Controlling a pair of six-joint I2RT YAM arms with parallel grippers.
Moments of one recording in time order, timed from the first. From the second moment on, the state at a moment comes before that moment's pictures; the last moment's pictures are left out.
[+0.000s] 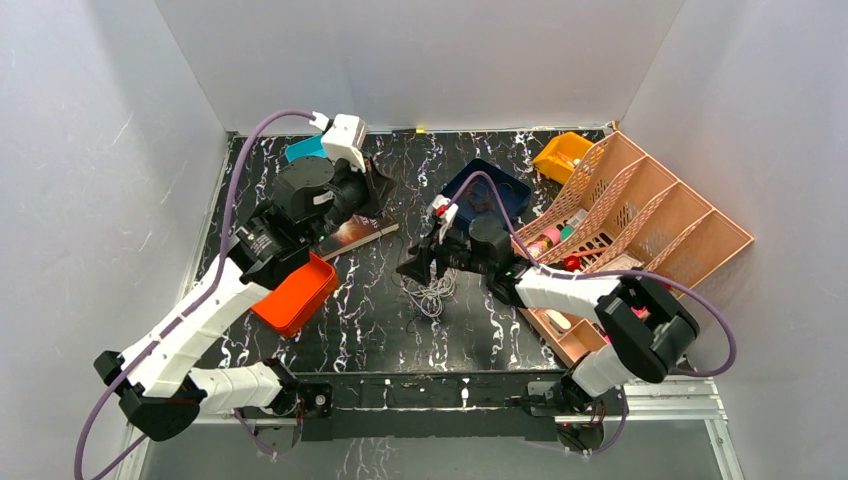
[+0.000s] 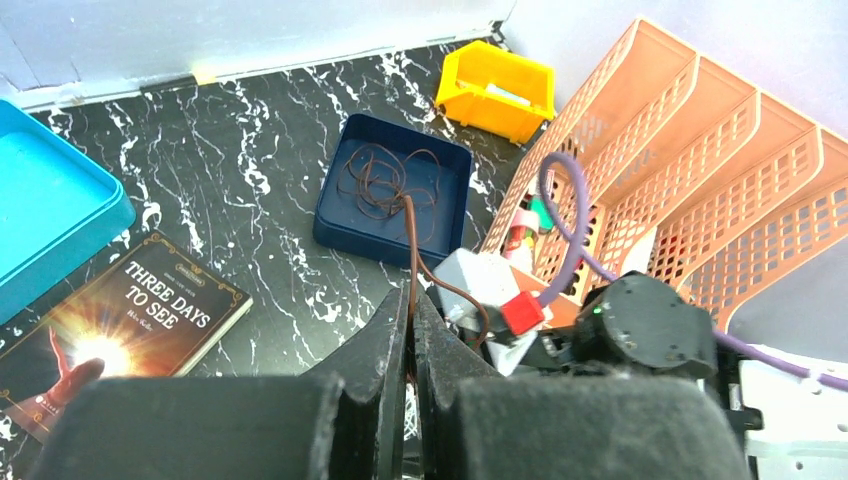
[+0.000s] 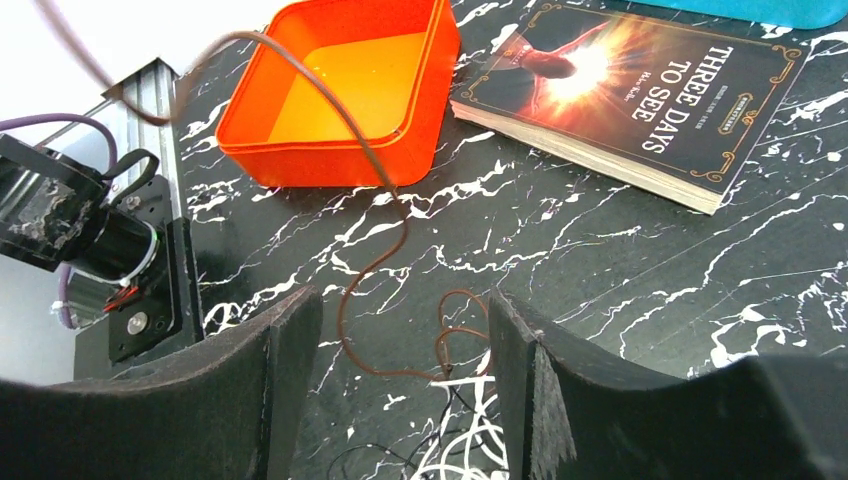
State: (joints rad) left arm -0.78 1.14 1.39 -0.47 -0.20 -0.32; right arm 0.79 1.45 0.69 0.58 -0.46 0.24
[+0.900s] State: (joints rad) left arm -0.78 1.38 2.07 -0.53 -0.18 -0.13; right arm 0.83 1.79 0.67 0.81 -0.50 0.34
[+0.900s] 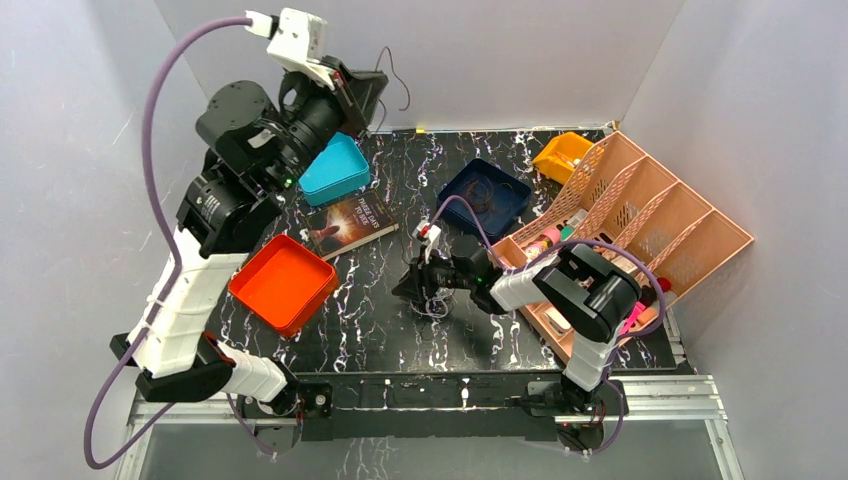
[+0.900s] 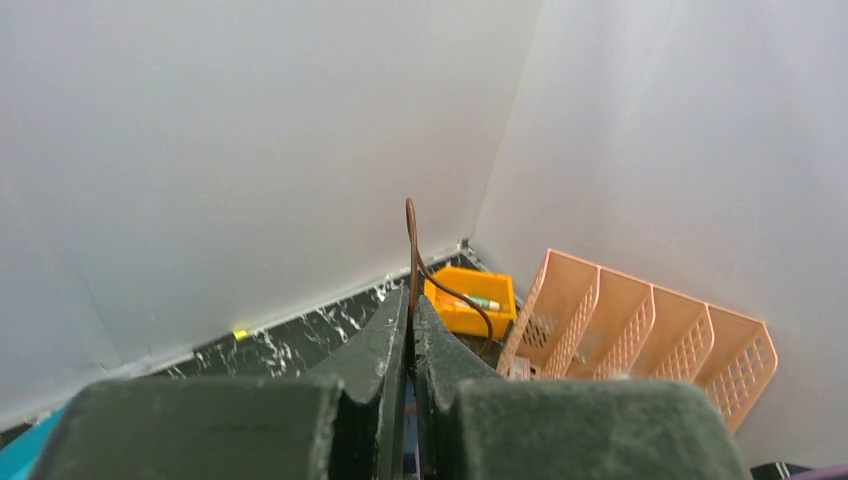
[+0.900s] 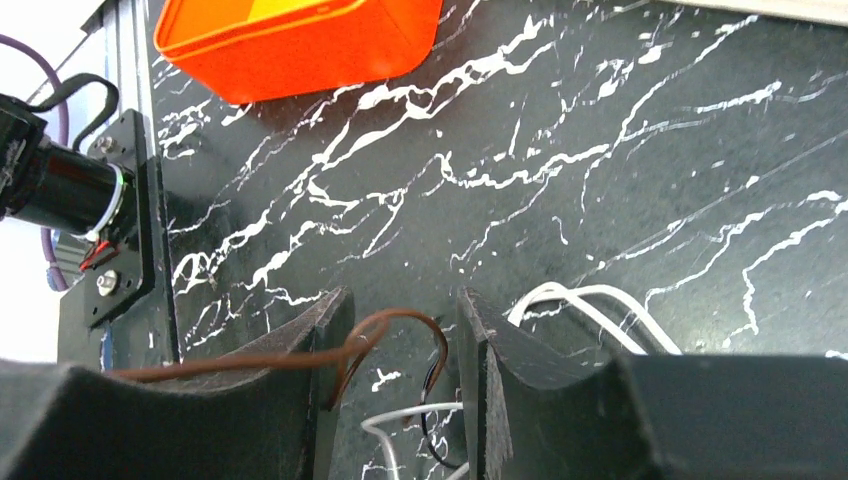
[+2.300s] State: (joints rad) left arm -0.78 1.37 2.02 -0.22 -0.30 0.09; right arm 0.87 1.33 0.53 0.55 -0.38 0.25
